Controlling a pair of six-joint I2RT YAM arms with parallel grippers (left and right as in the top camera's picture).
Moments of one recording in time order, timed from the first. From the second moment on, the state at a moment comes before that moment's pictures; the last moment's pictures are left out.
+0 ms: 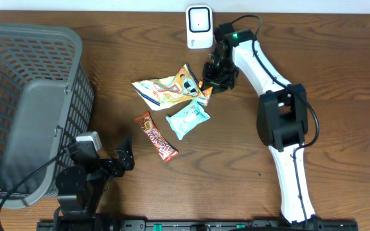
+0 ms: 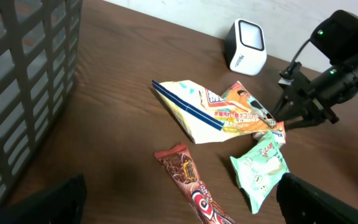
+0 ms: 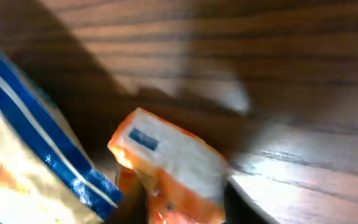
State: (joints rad) left arm 0.01 0.22 0.30 -0.45 0.20 -0.30; right arm 0.32 2.52 2.17 -1.20 -0.42 0.49
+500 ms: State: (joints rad) left arm 0.01 0.22 0.30 -0.45 0.20 -0.30; right arm 0.24 2.49 2.10 -1.21 -0.62 0.15
